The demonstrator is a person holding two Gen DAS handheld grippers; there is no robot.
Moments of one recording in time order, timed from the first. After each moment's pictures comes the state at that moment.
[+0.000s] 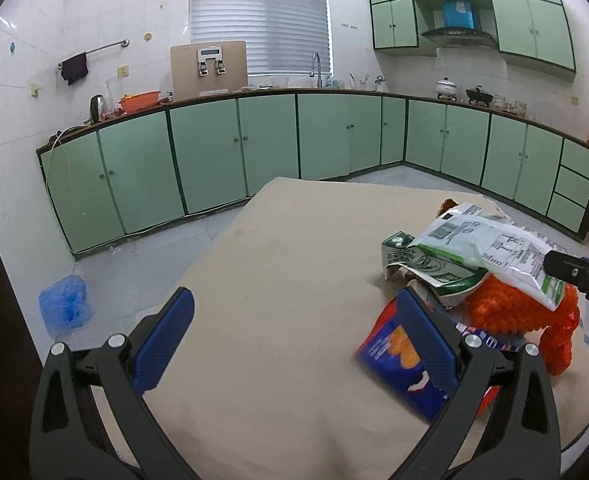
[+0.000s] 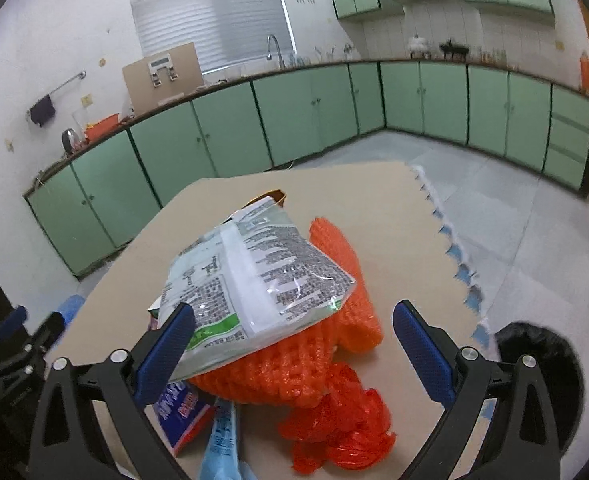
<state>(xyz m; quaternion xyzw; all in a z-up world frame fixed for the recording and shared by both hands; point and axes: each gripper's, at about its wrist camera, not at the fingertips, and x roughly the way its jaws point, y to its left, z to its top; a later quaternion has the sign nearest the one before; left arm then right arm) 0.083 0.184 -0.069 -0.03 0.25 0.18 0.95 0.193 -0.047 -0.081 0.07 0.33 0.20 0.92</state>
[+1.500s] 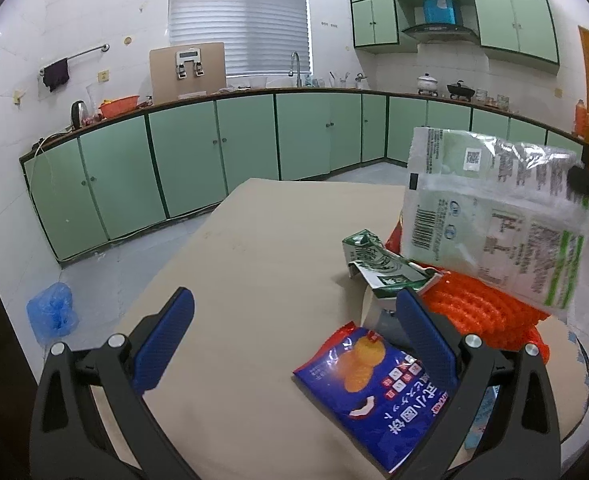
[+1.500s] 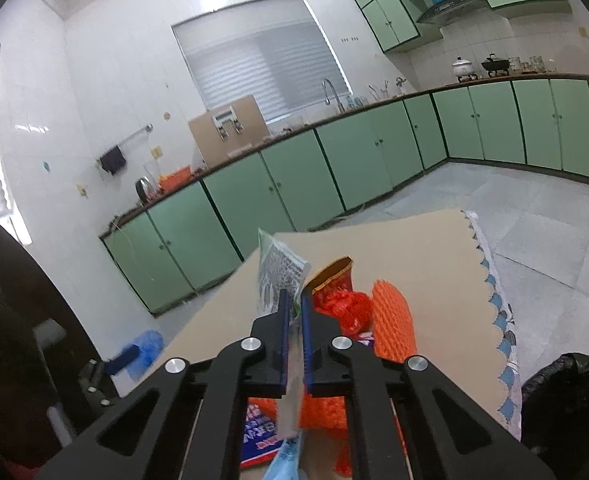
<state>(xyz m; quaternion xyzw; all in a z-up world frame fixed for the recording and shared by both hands) 0.094 0.155 -0.071 -0.02 0.25 0.15 0.96 0.165 -0.082 -0.024 0.14 0.24 0.32 0.91</state>
